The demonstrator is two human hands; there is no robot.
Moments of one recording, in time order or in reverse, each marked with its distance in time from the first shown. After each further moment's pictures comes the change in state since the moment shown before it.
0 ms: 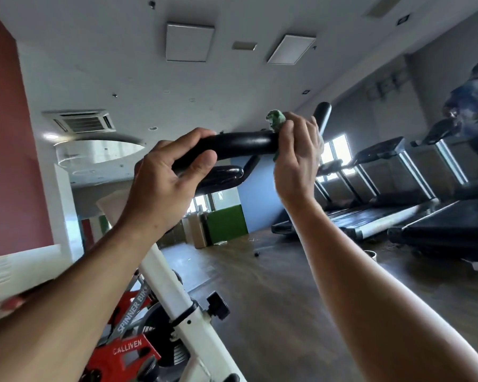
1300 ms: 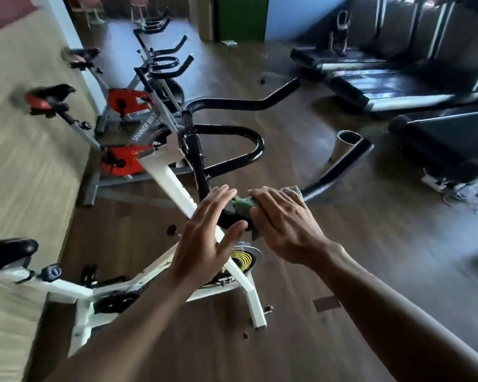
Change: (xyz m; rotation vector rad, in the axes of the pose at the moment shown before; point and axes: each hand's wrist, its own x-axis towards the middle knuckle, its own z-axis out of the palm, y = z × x) left_hand 0.055 0.092 -0.034 0.012 -0.273 -0.652; right_hand 0.114 -0.106 0.004 -0.484 -1.597 0.237
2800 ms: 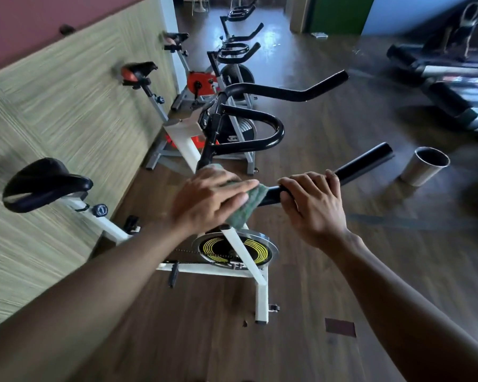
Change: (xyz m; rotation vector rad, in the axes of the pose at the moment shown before) left_hand 0.027 0.020 0.026 0.603 -0.162 0.137; right_hand -0.010 0.111 -0.004 -0.118 0.165 -0.182
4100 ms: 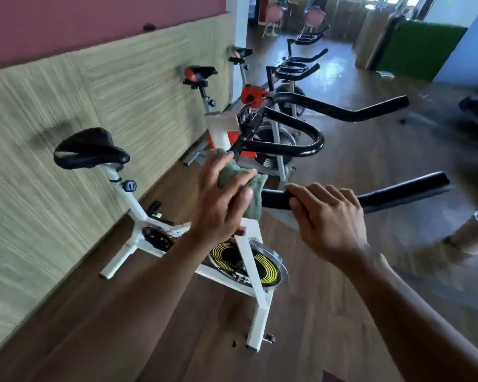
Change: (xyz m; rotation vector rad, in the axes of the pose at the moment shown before) left_hand -0.018 0.029 0.055 -0.040 0.567 -0.465; right_hand 0.015 0.004 0.001 0.114 -0.037 -0.216
